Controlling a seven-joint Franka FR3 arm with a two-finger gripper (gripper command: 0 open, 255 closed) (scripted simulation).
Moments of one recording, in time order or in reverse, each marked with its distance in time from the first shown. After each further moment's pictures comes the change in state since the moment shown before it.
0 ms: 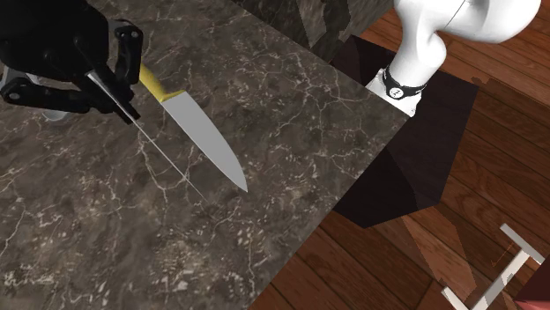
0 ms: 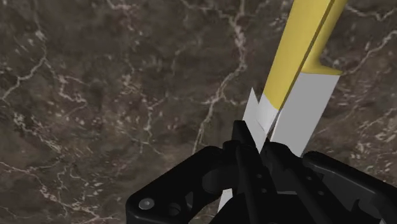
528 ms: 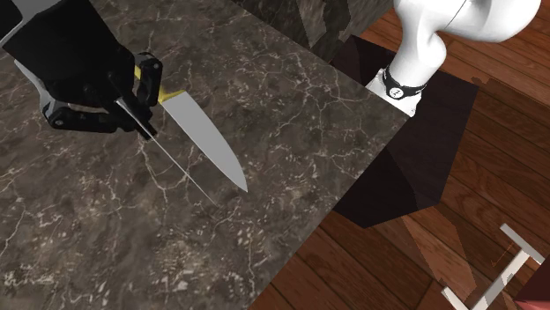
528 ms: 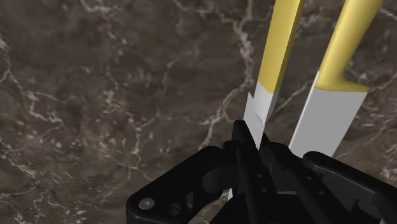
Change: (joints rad) arm 0.030 -0.018 0.001 -0.130 -0.008 0.112 -0.011
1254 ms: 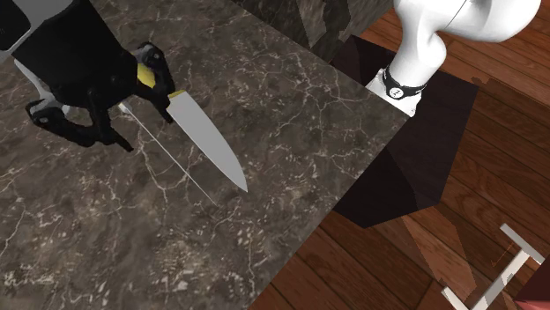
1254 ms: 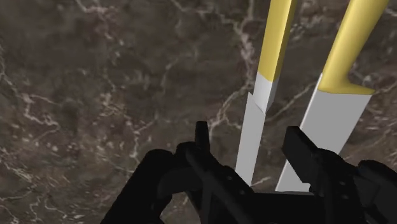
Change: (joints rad) arm 0.002 0.000 0.001 -0.014 0.000 0.013 -0.002
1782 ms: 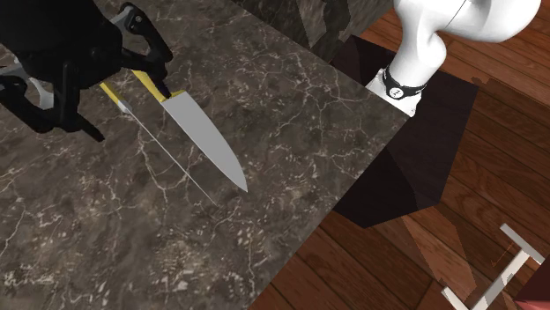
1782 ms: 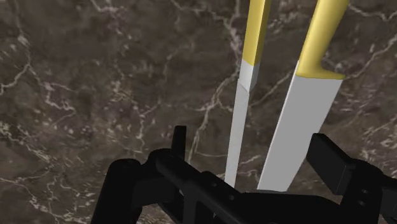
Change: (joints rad) arm -0.010 -0.006 -0.007 0.074 -0.008 -0.076 0.020
